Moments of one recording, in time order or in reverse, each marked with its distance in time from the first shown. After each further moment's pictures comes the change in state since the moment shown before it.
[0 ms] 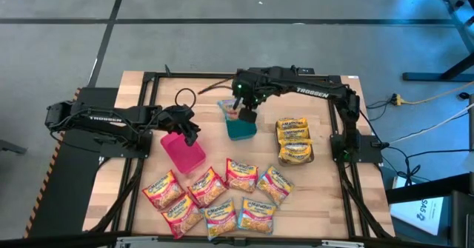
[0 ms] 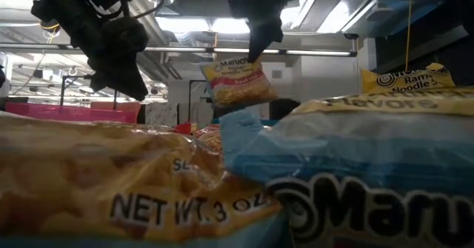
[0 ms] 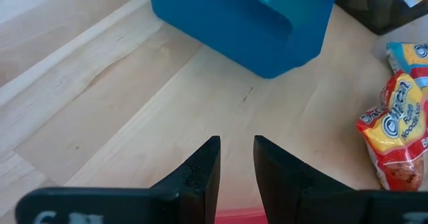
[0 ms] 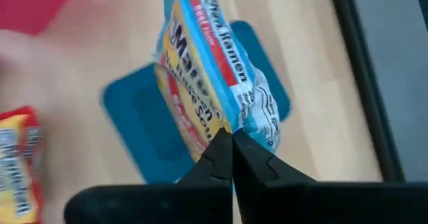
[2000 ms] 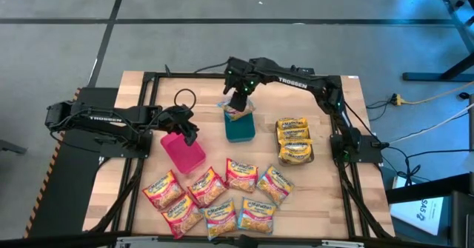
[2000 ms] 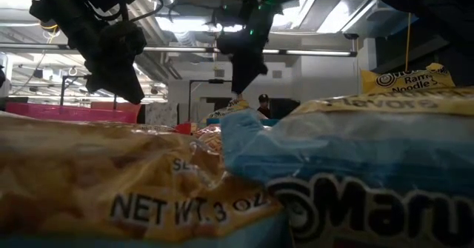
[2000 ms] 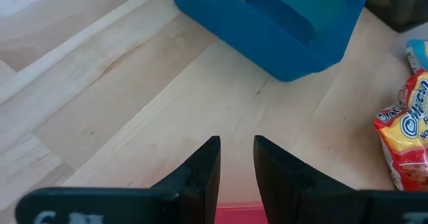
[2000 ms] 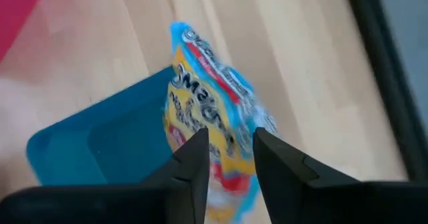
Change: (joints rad) left arm 0.001 0.000 0.000 -0.038 -0.022 -0.031; right arm -0.143 0.216 0.133 0.062 -0.151 -0.053
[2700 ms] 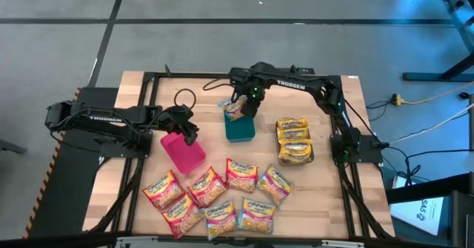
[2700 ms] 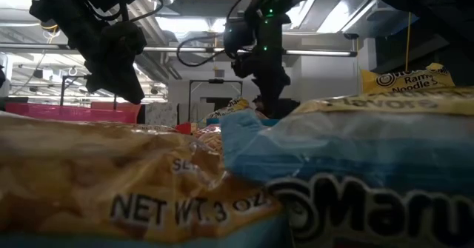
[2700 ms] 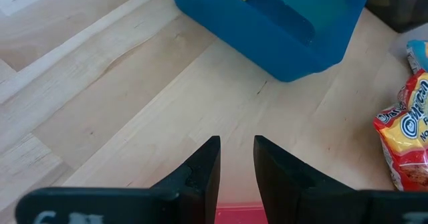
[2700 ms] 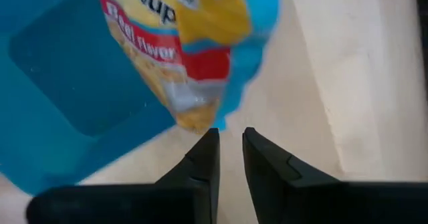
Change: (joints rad) left arm 0.000 0.000 0.000 0.000 0.000 -0.002; right arm 0.004 -0.002 -0.142 -0.173 0.082 0.076
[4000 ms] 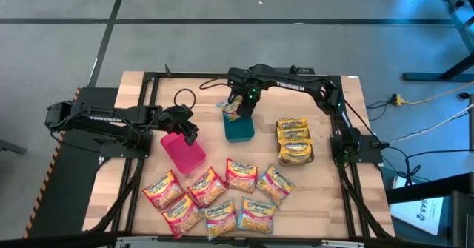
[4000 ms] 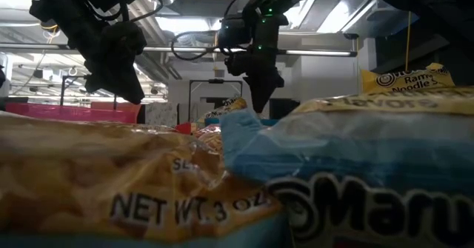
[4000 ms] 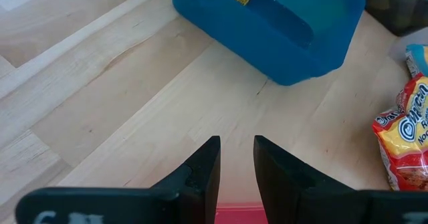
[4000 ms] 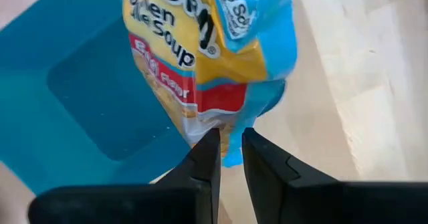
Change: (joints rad) left arm 0.000 0.000 0.000 0.001 0.000 -0.020; right arm 0.015 0.000 -0.005 0.091 -0.048 0.021
